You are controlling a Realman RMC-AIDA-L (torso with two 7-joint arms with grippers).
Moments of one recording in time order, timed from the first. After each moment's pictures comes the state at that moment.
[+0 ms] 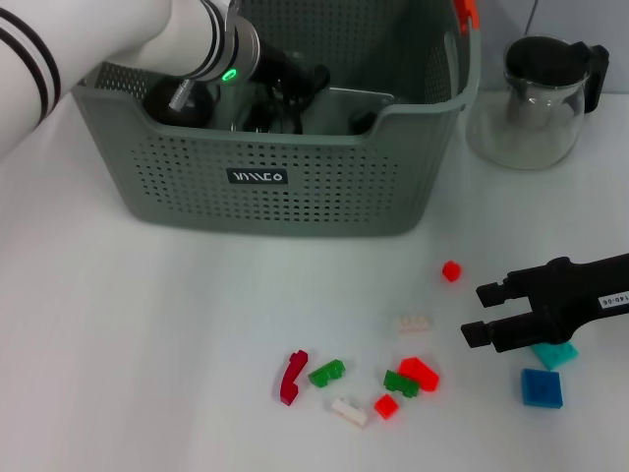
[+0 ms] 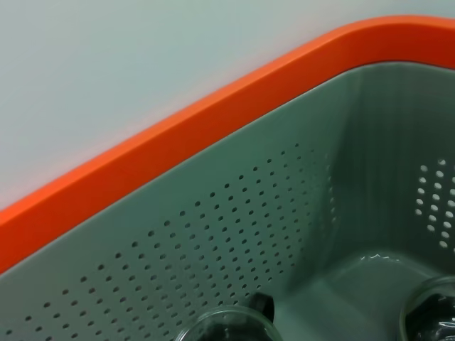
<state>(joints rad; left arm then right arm) -1.10 -2.14 1.03 0.52 2.74 0.58 -2.34 0.57 2.03 -0.90 -0.86 -2.23 -1.64 1.82</state>
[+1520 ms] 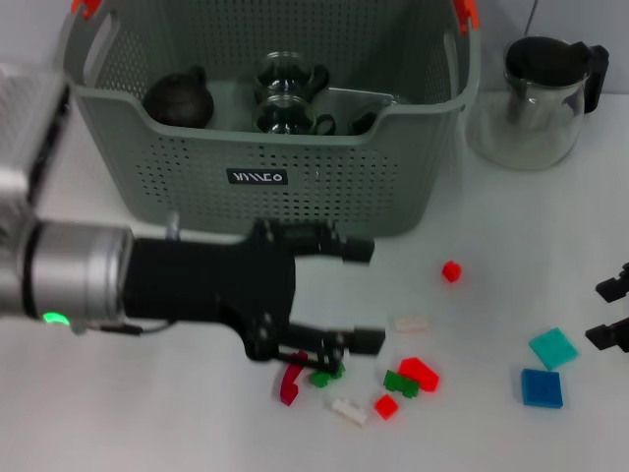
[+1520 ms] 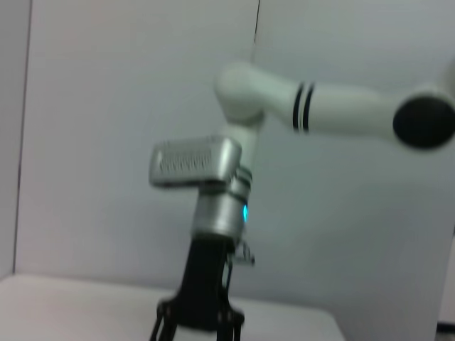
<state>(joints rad) -0.47 -2.18 0.90 0.92 1.83 1.85 -1.37 0.63 1.90 -0.90 -0.91 -2.48 -1.70 1.79</state>
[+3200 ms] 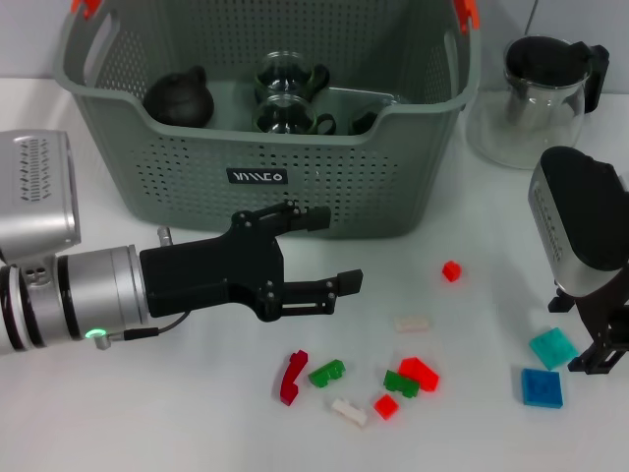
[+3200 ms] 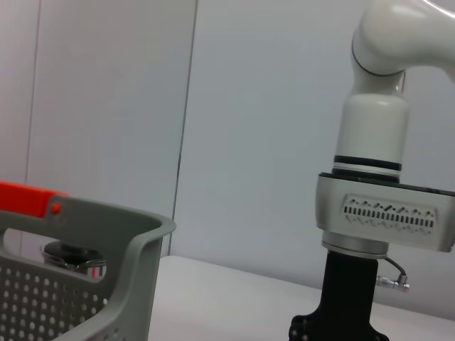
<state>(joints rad) -0.47 -2.18 0.80 0.62 1.80 1.57 -1.13 0.79 2.10 -1.28 -0.99 -2.88 -1.61 1.65</state>
